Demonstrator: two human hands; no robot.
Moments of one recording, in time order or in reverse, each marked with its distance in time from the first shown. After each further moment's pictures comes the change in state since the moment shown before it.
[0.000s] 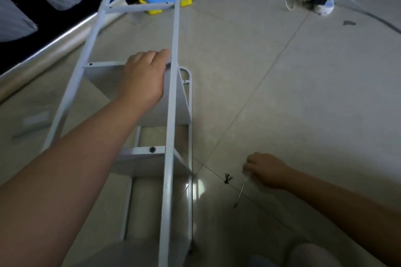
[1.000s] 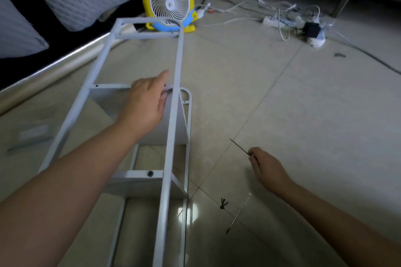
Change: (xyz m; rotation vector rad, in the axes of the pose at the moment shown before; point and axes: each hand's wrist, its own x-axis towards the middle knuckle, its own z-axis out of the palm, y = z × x) left_hand -0.010 0.003 -0.001 -0.179 0.064 -0.037; right_hand -0.005 -0.001 -0.045 0.552 0.555 0.331
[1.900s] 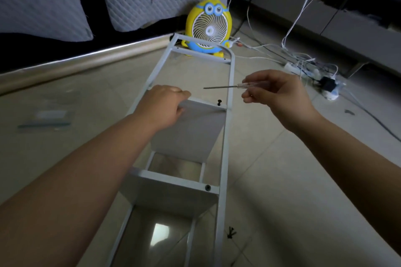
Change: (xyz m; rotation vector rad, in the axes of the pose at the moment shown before) left_hand -0.005 -0.069 -0.028 0.016 -0.229 -0.149; right_hand 0.073 -0.200 -0.132 0.755 0.130 -0.399
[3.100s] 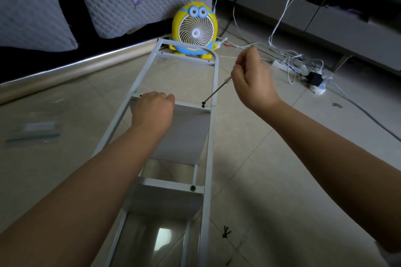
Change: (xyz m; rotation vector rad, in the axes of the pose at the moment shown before) left_hand 0.000 0.030 0.007 0.344 0.105 -0.001; right_hand 0.024 -0.005 0.005 -0.596 0.167 -0.260
